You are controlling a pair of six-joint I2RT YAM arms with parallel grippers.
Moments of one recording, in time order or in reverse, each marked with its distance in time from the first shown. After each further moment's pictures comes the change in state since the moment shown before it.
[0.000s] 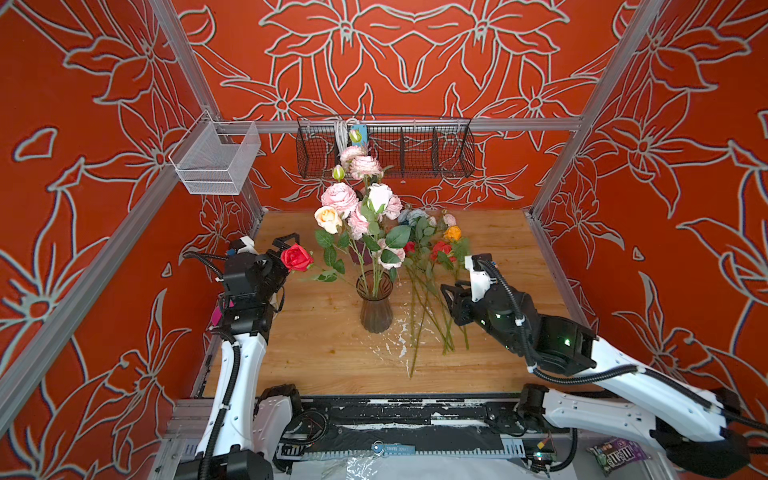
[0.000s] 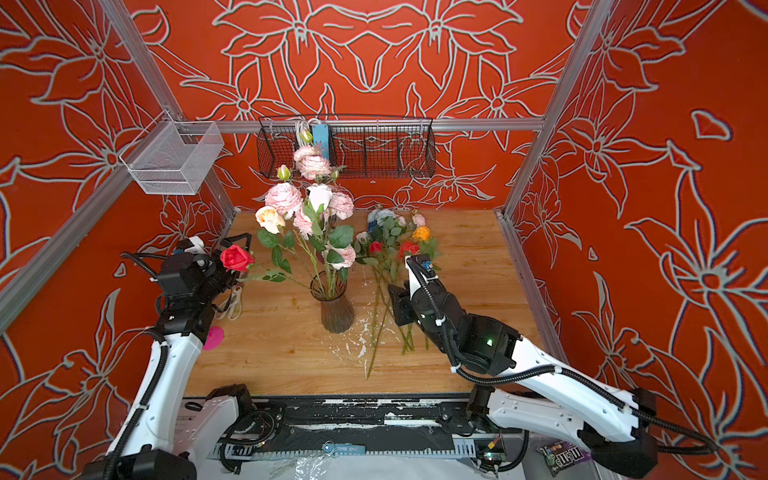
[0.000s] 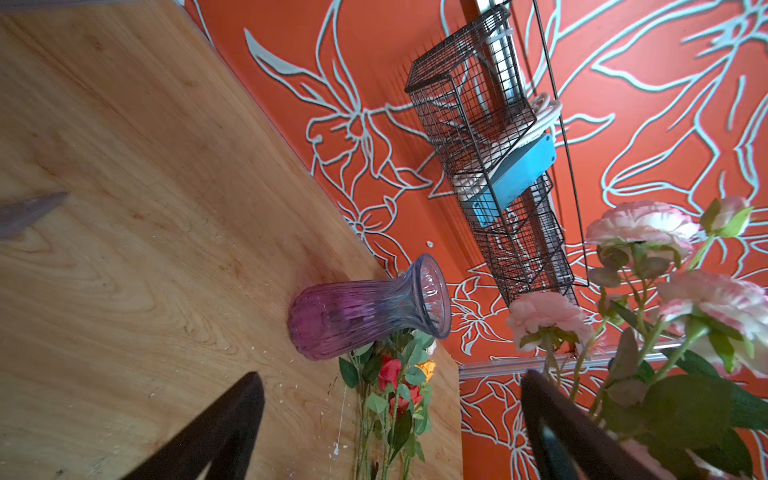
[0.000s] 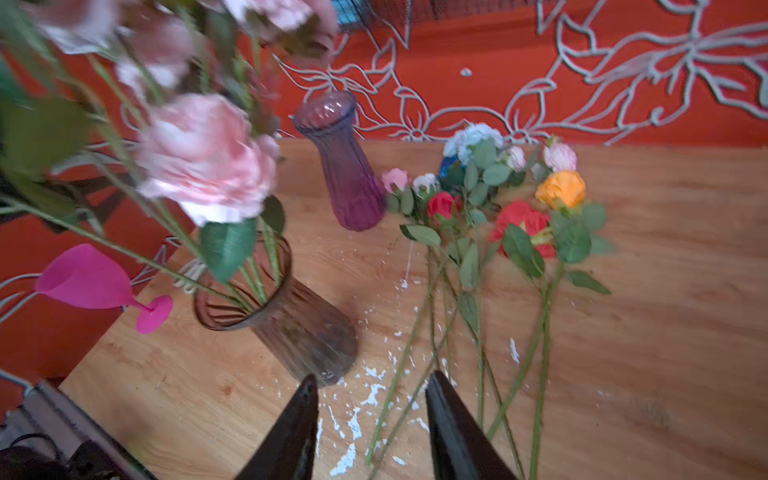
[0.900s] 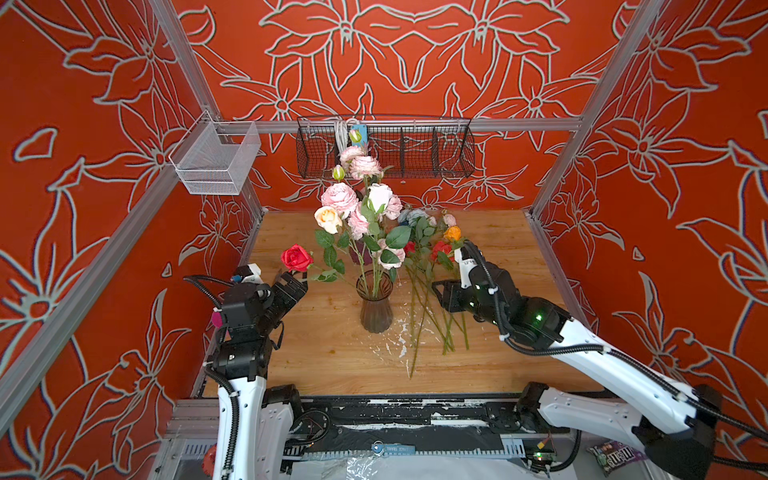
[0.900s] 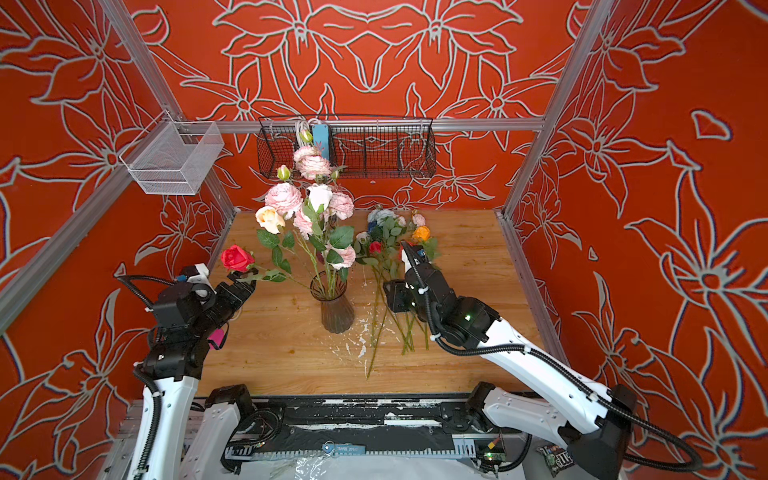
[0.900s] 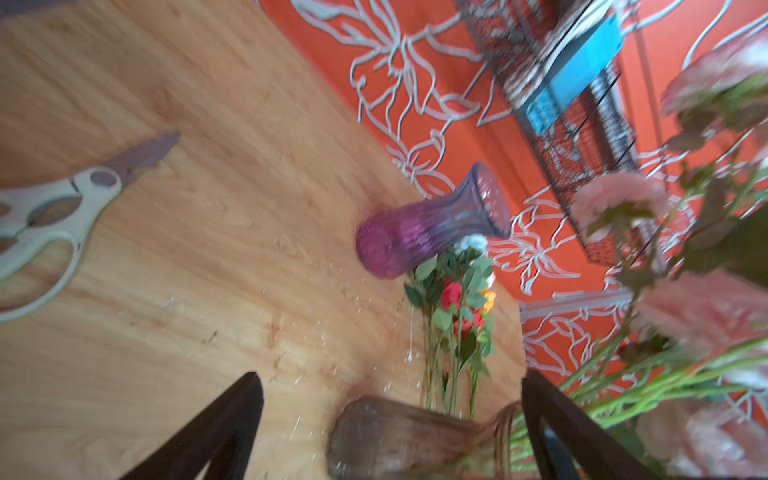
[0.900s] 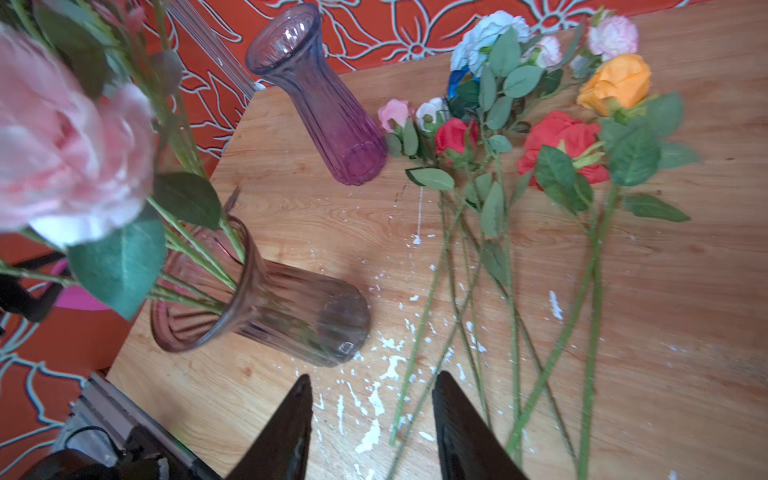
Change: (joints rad) left arm 0.001 -0.267 -0.079 -0.409 0.044 0.231; right arm -0.198 0.214 0.089 0.008 -0.335 0.101
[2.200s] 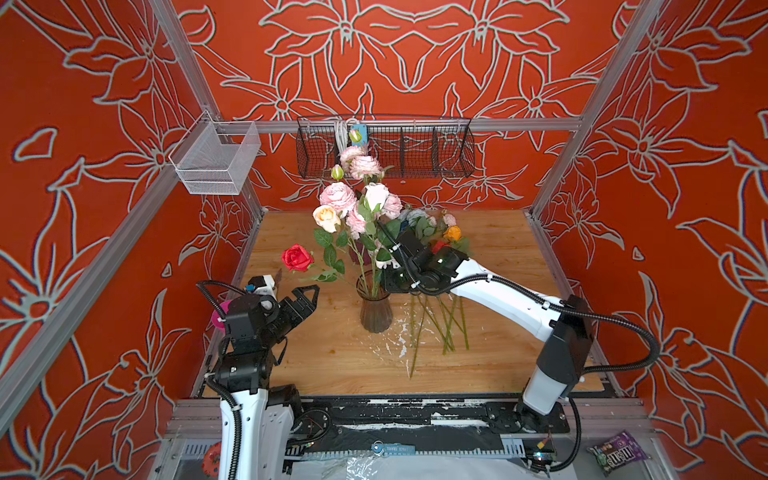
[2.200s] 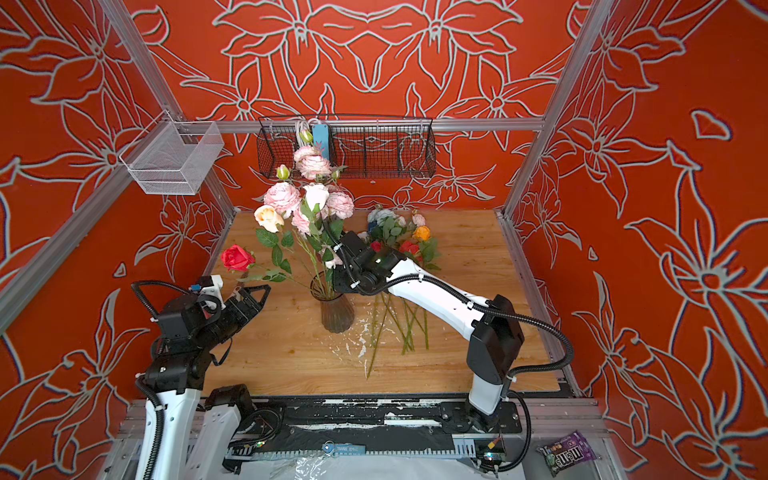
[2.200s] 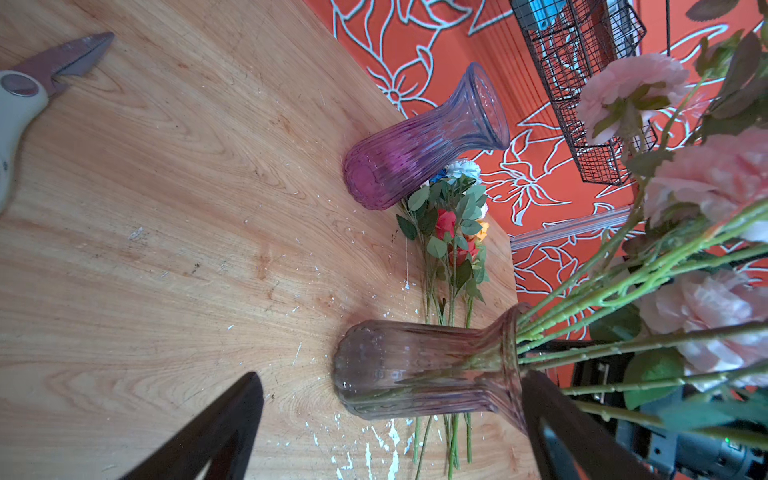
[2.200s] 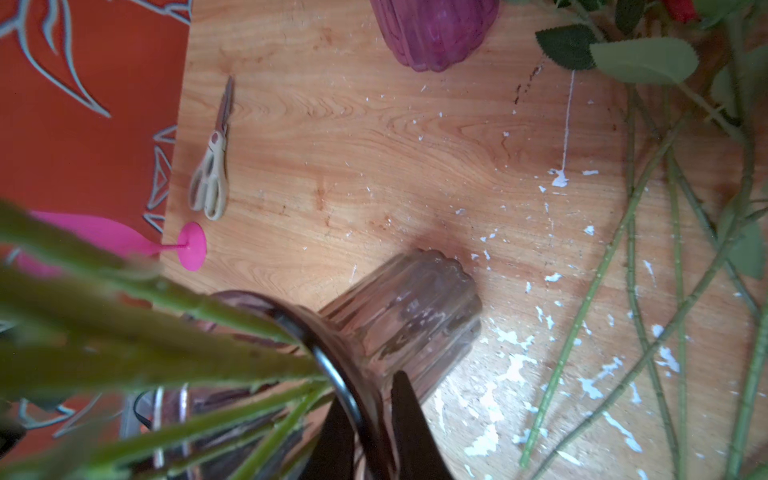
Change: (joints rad) left arm 0.000 -0.102 -0.062 -0.077 0.141 0.056; right arm 0.059 0.659 0.571 -0.263 -0.218 0.129
